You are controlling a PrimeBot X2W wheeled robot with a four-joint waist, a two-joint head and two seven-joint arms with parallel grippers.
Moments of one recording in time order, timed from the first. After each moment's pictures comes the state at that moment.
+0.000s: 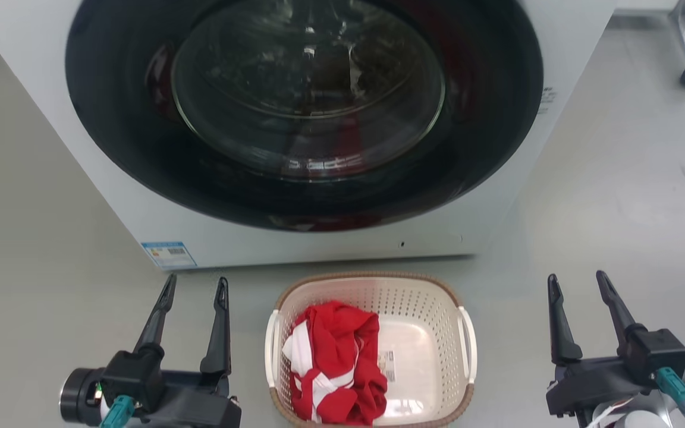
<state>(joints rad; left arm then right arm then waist) -0.08 0.13 -0.23 0.11 -0.28 0.08 -0.25 -0.12 -0.17 0.19 0.21 0.19 -0.10 -0.25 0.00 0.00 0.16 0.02</state>
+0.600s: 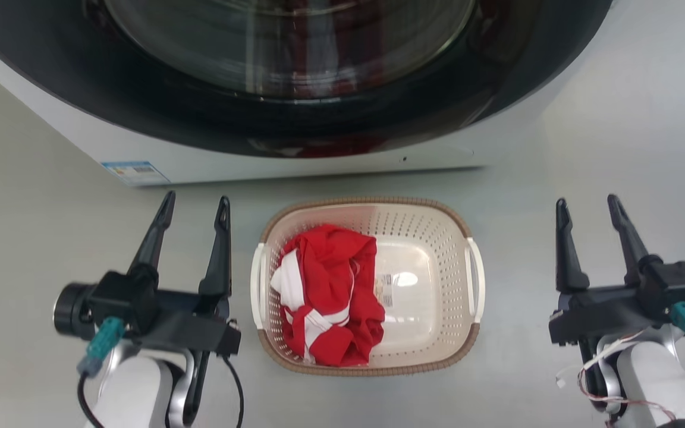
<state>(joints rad) -0.29 0.12 -0.23 0.16 -0.29 0.03 -0.25 -0.30 -0.17 0.17 0.23 0.19 -0.08 -0.25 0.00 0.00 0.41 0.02</state>
